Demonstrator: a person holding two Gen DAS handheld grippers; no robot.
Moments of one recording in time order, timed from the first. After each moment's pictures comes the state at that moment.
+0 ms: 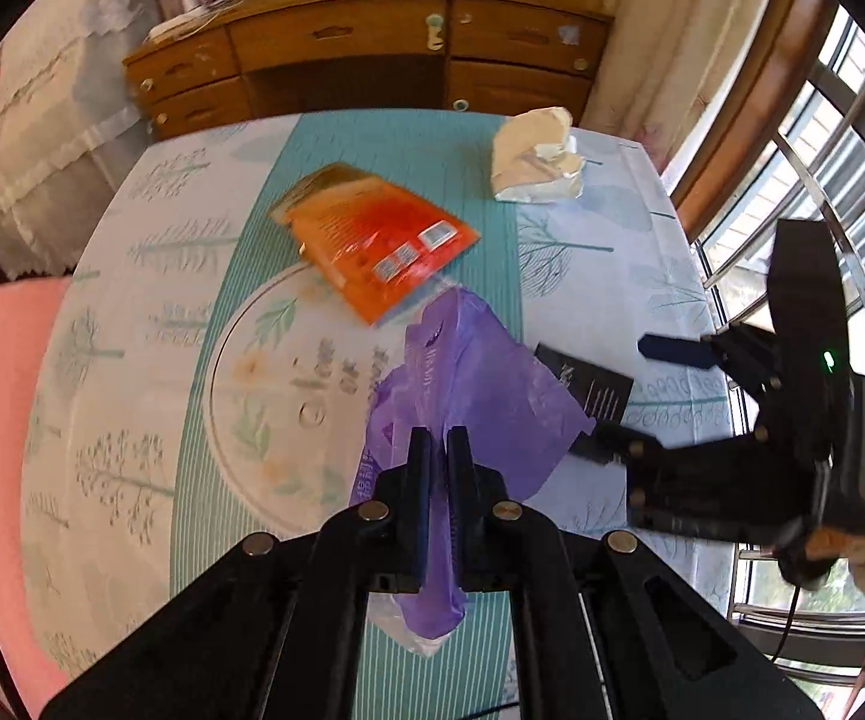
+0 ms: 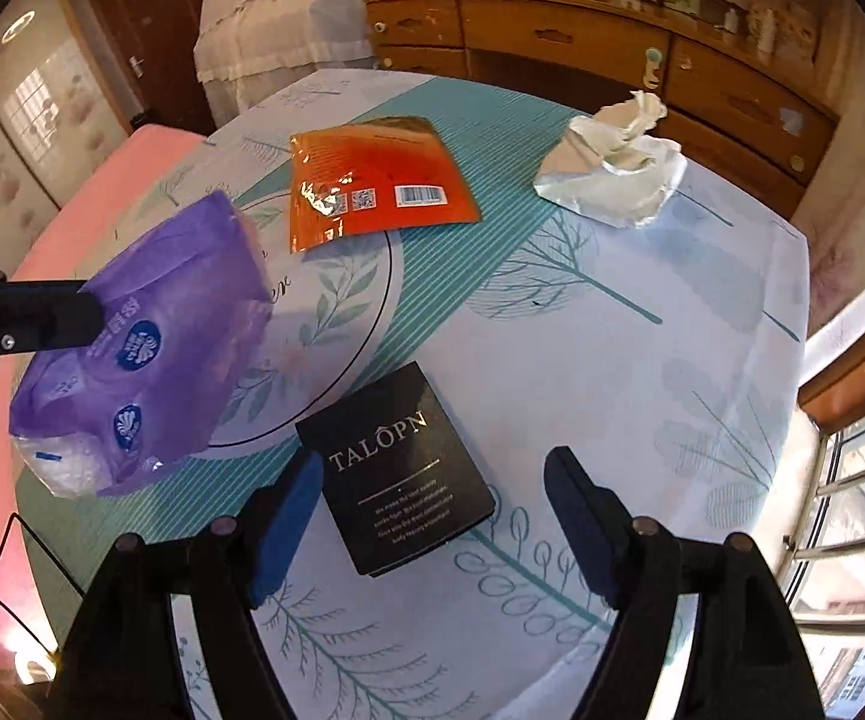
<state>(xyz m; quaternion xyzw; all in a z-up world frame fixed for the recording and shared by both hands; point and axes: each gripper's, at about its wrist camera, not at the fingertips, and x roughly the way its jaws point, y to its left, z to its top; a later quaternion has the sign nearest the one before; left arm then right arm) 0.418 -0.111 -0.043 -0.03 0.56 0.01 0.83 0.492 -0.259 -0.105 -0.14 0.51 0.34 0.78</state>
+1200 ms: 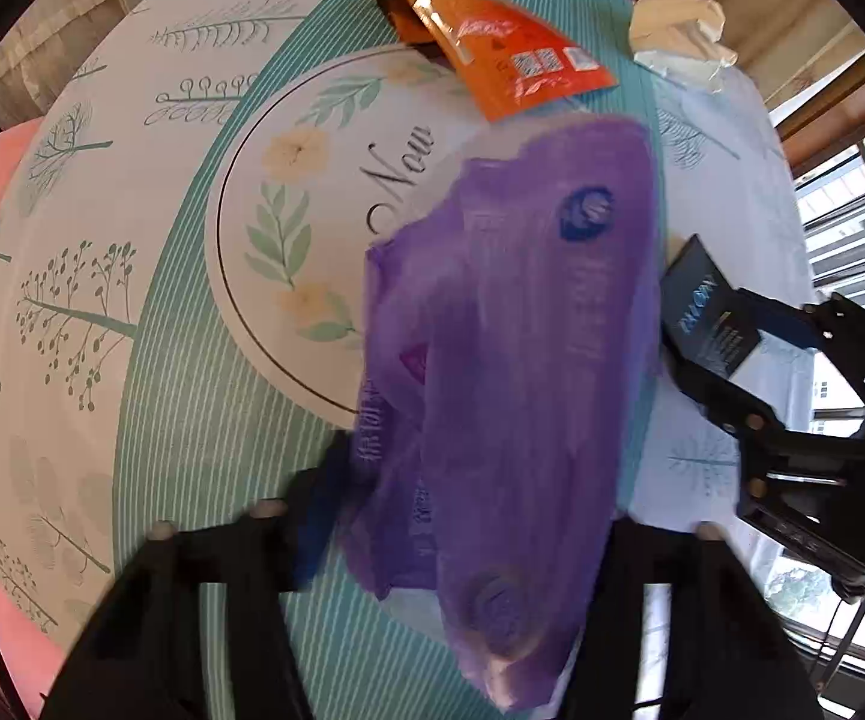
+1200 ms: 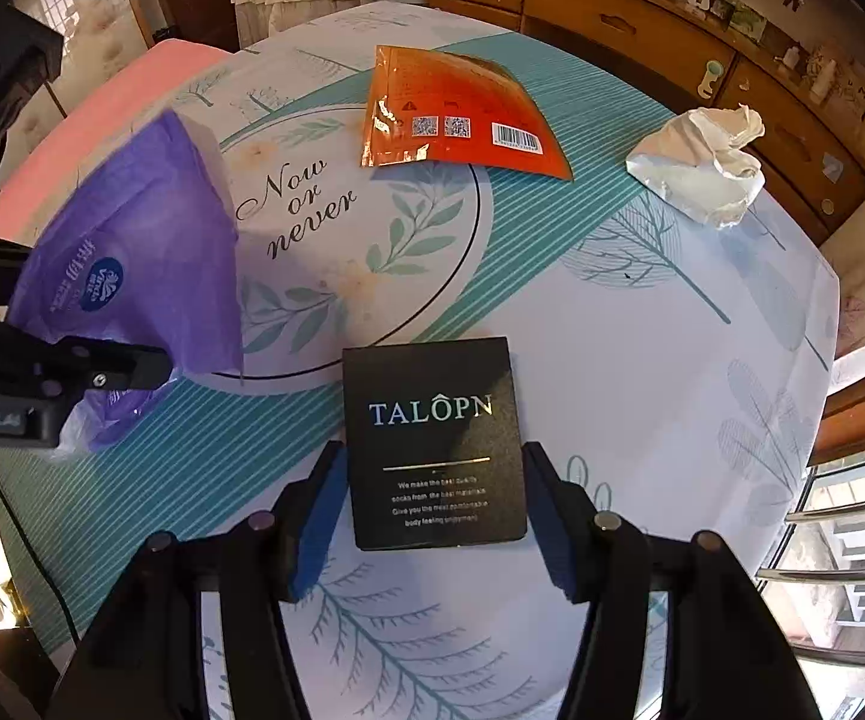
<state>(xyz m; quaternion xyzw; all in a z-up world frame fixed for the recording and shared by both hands) 0.409 -0.069 -0.139 -0.11 0.66 0.05 0.74 0.453 -0.229 -0.118 -0.22 0.52 0.34 0.75</state>
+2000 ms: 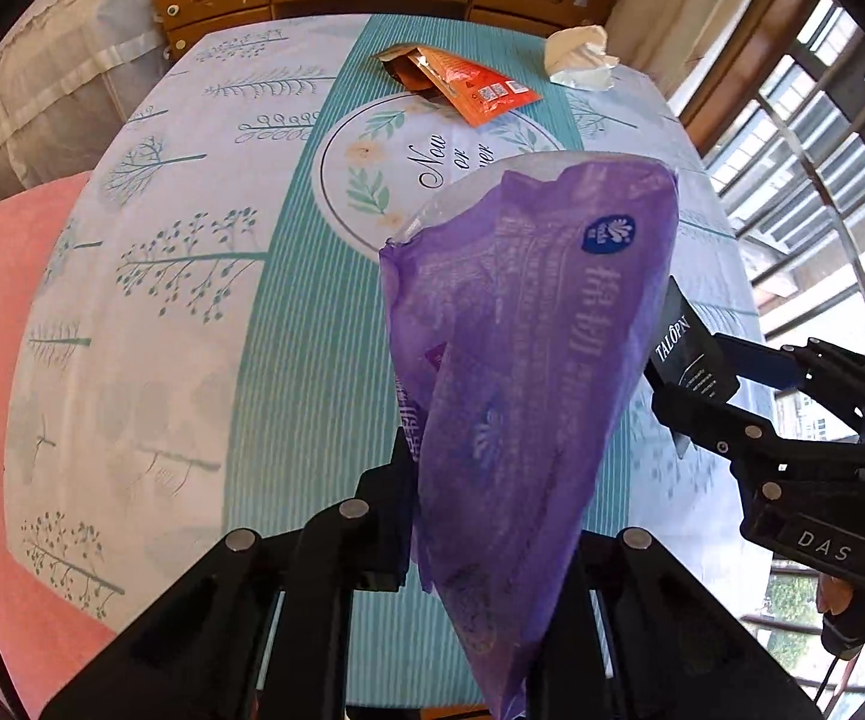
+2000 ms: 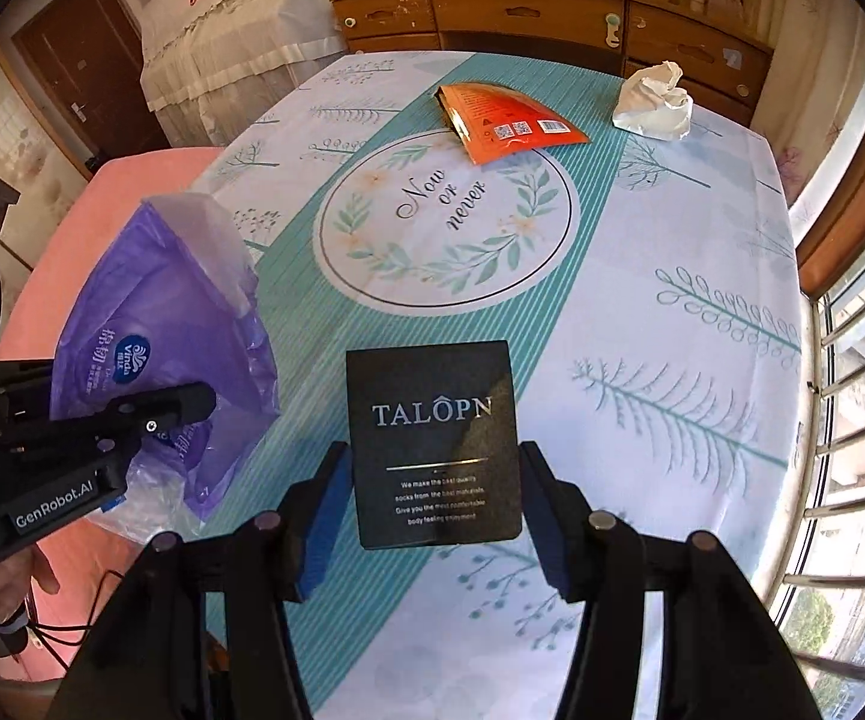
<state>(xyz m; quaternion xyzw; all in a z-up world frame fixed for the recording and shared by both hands) 0.280 -0.031 -0.068 -0.06 0.59 -0.03 0.81 0.306 -0.197 -0.057 -0.06 0.55 0.24 0.80</state>
